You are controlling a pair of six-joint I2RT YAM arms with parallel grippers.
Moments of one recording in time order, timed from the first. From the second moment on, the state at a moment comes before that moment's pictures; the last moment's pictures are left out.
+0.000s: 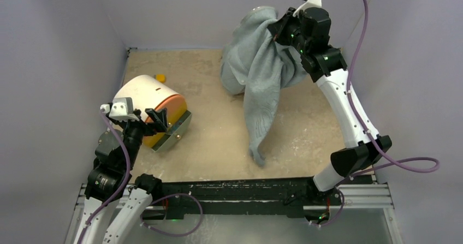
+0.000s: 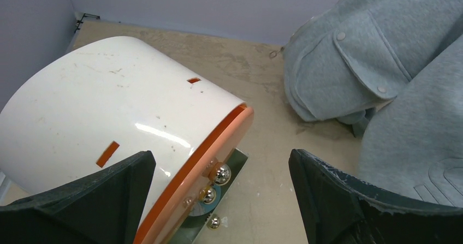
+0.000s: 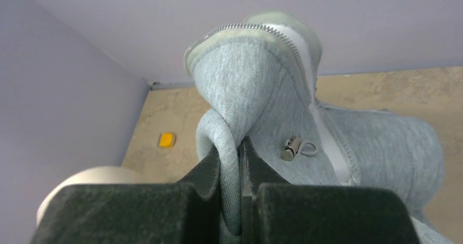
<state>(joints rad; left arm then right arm) -0.33 0.36 0.80 -0.52 -0.24 -0.26 0.35 1.57 1.87 -0.45 -0.03 0.46</state>
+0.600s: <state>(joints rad) -0.33 0.36 0.80 -0.52 -0.27 -0.26 0.36 1.37 1.77 -0.60 -0.13 0.27</state>
